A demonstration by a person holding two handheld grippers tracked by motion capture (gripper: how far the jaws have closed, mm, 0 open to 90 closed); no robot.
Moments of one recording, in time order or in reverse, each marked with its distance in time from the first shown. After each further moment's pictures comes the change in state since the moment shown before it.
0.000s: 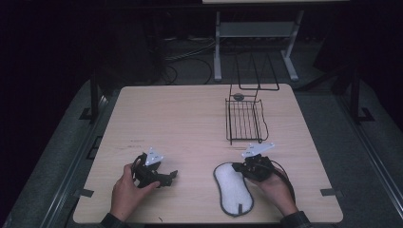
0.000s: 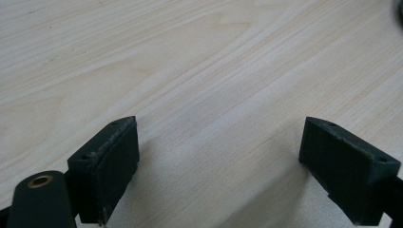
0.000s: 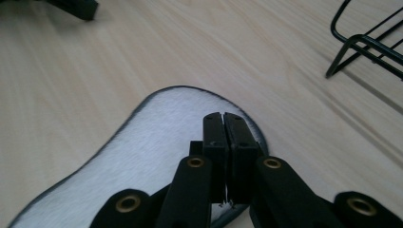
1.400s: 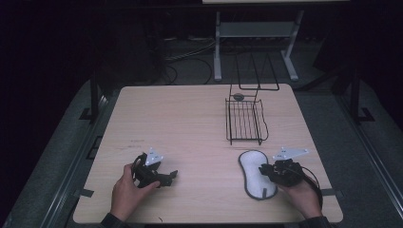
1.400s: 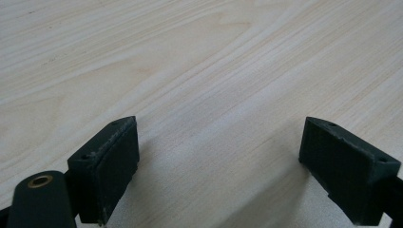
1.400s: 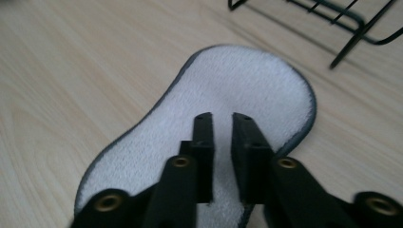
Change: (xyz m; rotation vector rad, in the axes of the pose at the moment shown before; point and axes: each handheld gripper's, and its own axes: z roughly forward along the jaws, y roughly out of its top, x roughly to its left) left arm 0.000 0.000 0.000 -0.001 0.000 -0.001; right arm -0.033 -0.051 -0.050 -0.003 -0.127 0.127
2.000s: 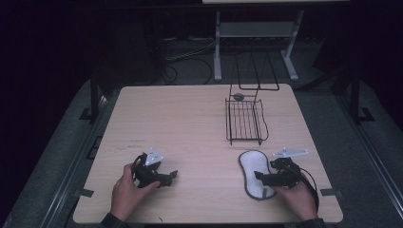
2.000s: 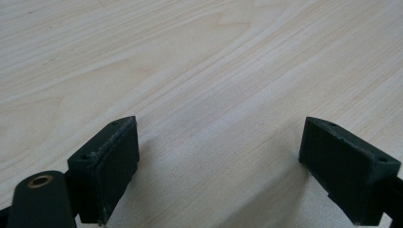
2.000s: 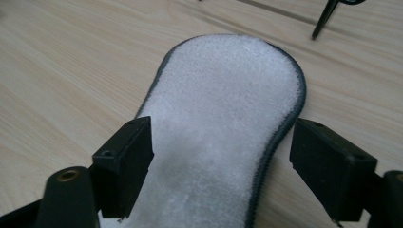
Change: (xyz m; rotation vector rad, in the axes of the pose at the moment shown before) left arm 0.000 0.000 0.000 0.001 0.000 0.001; right arm 0.004 -0.002 0.008 0.018 -0.063 0.181
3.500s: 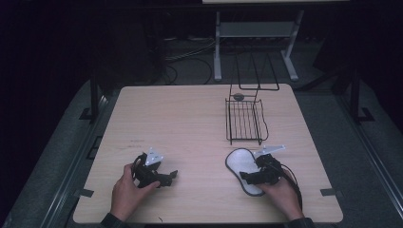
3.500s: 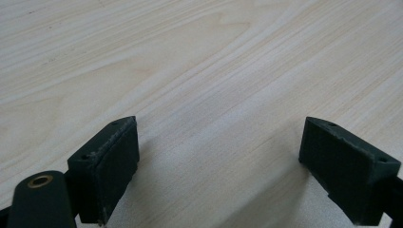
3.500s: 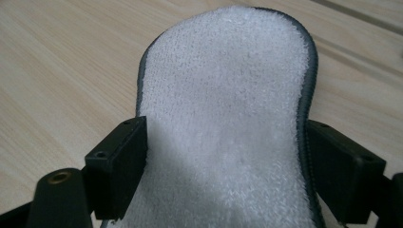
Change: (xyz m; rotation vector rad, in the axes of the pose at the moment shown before) left arm 0.000 0.000 0.000 0.001 0.000 0.001; right arm 0.023 0.018 0.037 0.076 0.036 -0.064
